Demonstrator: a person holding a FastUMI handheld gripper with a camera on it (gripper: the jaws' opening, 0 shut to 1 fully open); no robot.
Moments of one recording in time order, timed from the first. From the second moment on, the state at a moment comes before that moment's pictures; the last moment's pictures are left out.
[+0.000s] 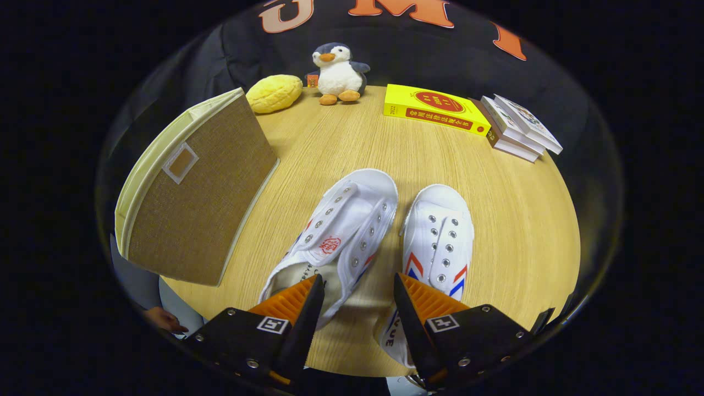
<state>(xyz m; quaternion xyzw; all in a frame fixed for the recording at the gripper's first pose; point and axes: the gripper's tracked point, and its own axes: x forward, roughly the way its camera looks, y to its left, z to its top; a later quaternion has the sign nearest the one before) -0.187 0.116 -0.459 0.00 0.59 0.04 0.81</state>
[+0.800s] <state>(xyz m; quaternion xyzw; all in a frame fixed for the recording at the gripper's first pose) -0.152 0.119 -0.468 0.08 0.56 -0.03 0.82</state>
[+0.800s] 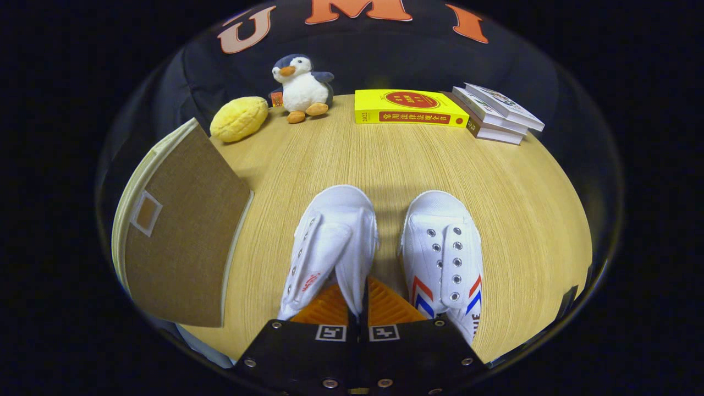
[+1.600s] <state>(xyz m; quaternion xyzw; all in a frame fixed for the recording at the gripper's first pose) -0.075 0.181 -0.297 0.13 0.49 0.01 0.87</state>
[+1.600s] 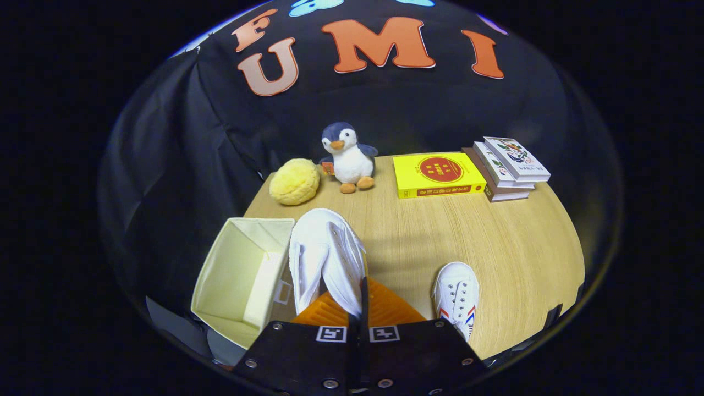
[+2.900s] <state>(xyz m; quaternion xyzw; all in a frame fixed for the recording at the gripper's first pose) -0.067 0.389 -0.415 0.18 0.67 -0.04 0.72</state>
